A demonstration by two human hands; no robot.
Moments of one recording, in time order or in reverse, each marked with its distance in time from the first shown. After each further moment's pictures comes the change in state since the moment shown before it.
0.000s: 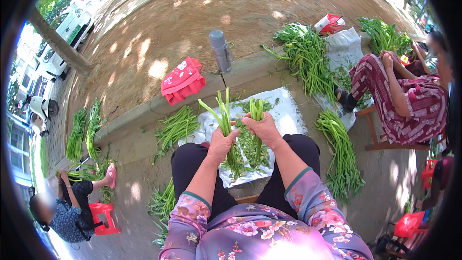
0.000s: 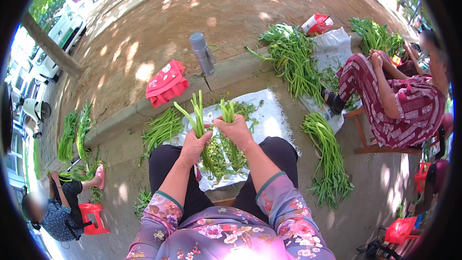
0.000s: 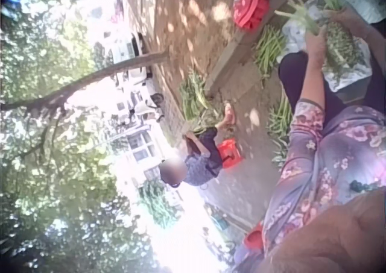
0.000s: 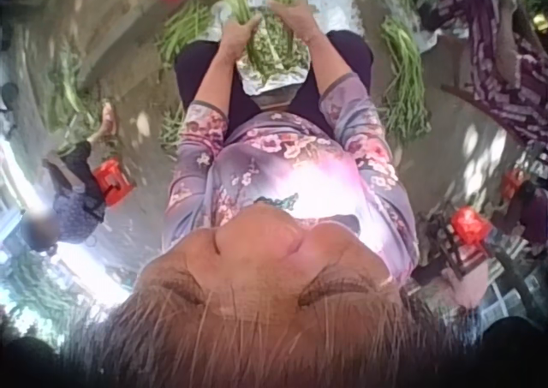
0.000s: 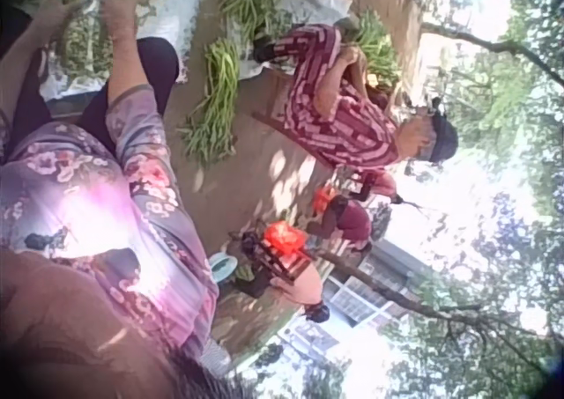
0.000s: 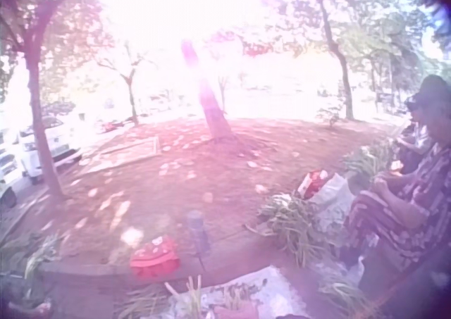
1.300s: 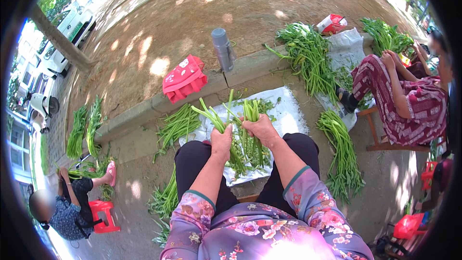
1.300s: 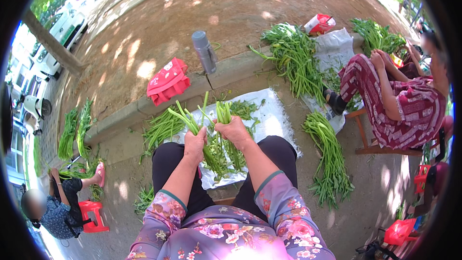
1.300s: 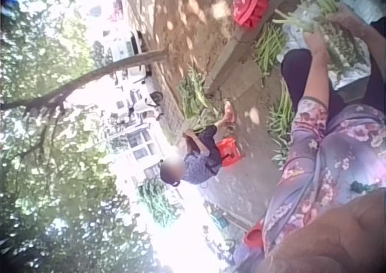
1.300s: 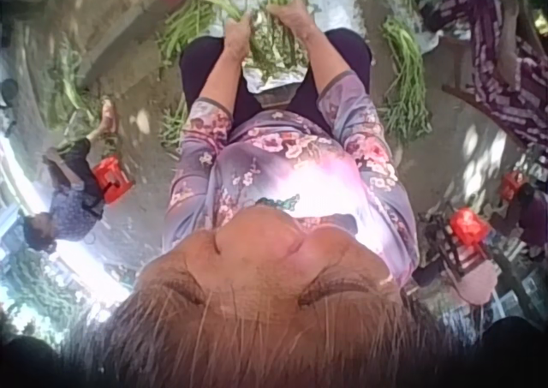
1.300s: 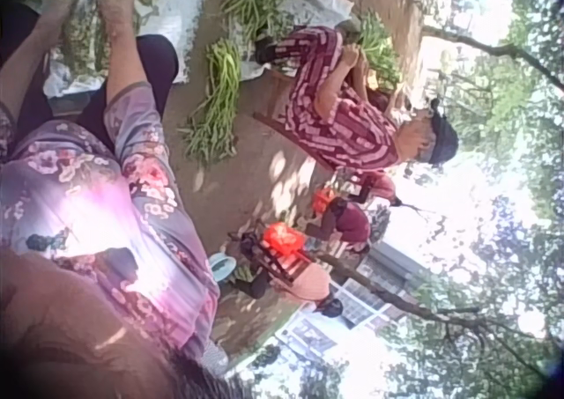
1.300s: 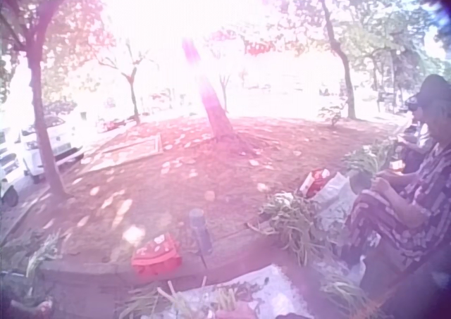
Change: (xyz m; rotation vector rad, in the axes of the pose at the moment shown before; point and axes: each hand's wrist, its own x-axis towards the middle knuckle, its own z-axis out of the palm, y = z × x) left_hand 0.009 -0.015 0.003 -0.180 0.290 -0.024; right_hand 0.006 0.012 0.009 -0.041 -0.013 0.101
